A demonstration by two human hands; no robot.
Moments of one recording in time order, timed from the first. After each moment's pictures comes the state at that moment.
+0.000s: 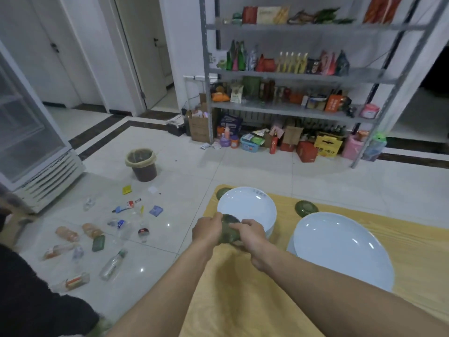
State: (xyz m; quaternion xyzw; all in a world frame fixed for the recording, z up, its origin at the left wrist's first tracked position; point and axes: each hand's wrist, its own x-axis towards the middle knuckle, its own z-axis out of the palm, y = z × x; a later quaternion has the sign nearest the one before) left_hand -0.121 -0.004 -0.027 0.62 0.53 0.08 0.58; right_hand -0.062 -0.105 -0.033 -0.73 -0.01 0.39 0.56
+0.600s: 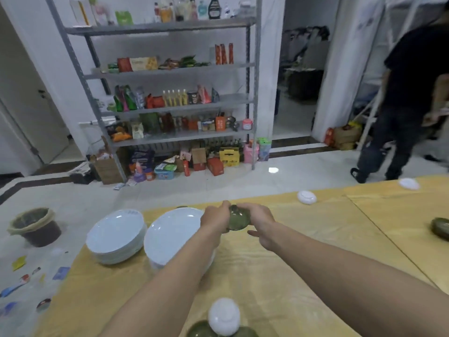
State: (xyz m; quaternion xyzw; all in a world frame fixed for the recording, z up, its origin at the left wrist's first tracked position) left_hand 0.007 -0.413 0.063 0.74 0.32 0.01 0.59; right_hand 0.031 -0.531 0.061 -0.71 0.09 0.21 0.67
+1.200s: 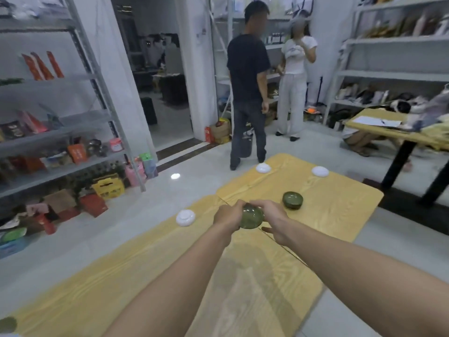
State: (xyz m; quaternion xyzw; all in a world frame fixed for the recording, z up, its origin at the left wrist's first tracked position) left_hand 0.169 -0.783 0.060 0.78 0.06 -0.21 0.58; right_hand 0.130 -0.900 0.058 -0.66 0.31 0.01 0.68
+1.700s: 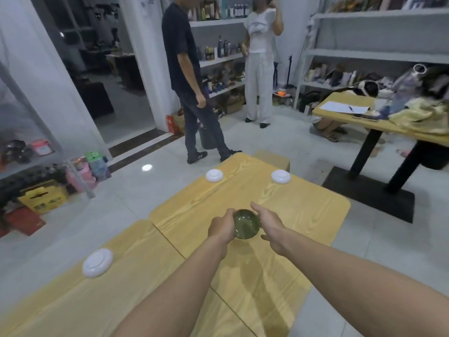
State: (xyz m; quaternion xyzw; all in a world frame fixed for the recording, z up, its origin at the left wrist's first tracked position) left_hand 0.287 -1.040 -0.019 0.74 0.11 -0.29 0.60; right_hand 0.238 -1.157 -0.011 -0.63 0.37 0.03 0.68
